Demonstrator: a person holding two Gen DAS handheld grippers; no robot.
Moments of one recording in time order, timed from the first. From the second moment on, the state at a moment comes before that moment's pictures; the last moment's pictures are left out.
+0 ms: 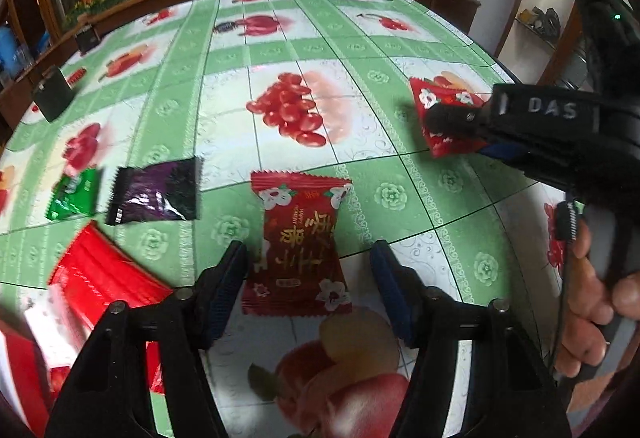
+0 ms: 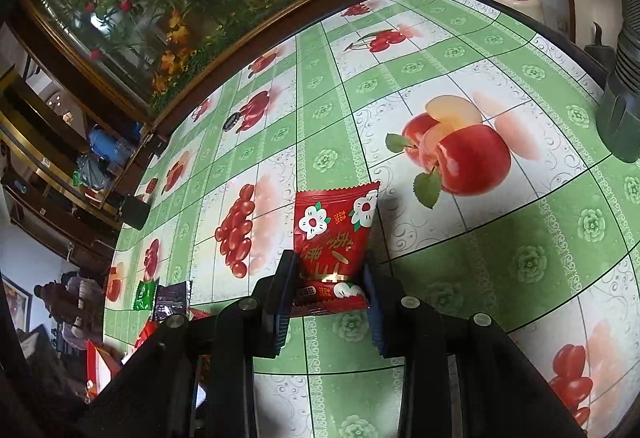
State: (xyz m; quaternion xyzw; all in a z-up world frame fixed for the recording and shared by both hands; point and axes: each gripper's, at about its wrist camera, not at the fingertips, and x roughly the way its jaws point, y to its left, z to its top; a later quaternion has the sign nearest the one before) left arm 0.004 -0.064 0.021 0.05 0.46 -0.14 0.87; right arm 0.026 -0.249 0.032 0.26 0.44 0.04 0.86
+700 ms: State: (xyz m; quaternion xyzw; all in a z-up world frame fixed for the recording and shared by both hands) left arm -0.044 -0.022 0.061 0.07 0.37 -0.05 0.92; right arm 0.023 -0.227 0.039 0.22 0.42 0.07 0.88
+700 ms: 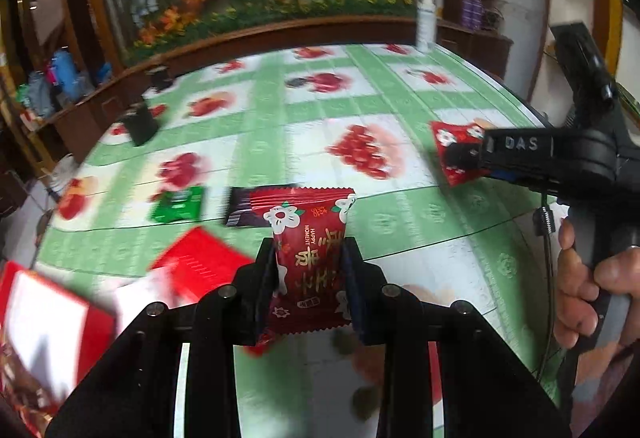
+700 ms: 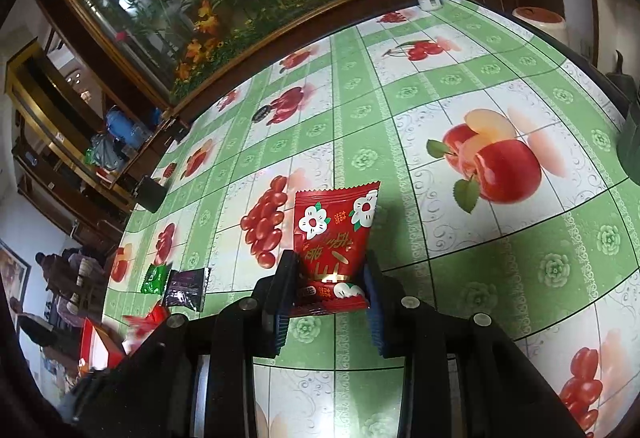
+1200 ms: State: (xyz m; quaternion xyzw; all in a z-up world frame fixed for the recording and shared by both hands) left arm -0.093 0.085 0.098 0.02 0.31 0.08 0.95; right arm 0.010 -0.215 0.049 0.19 0.38 0.08 0.90
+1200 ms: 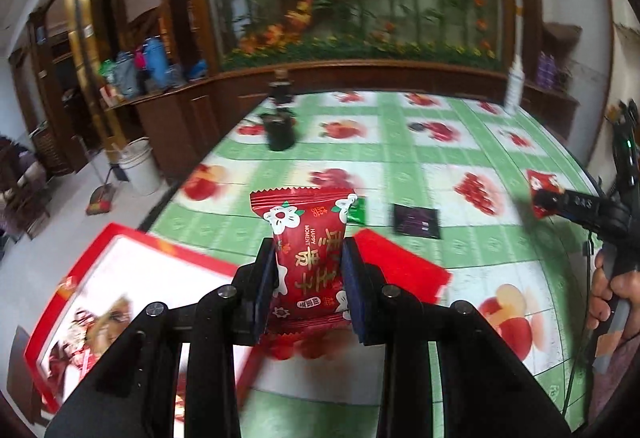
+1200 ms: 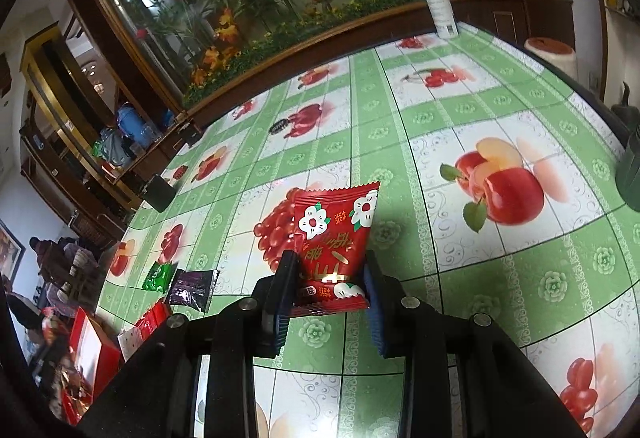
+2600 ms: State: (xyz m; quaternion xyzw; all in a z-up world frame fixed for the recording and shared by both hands) left arm -0.152 0.218 0.087 -0.05 0.30 0.18 0.94; right arm -0.091 0.055 0.078 0.08 0.30 0.39 0.87
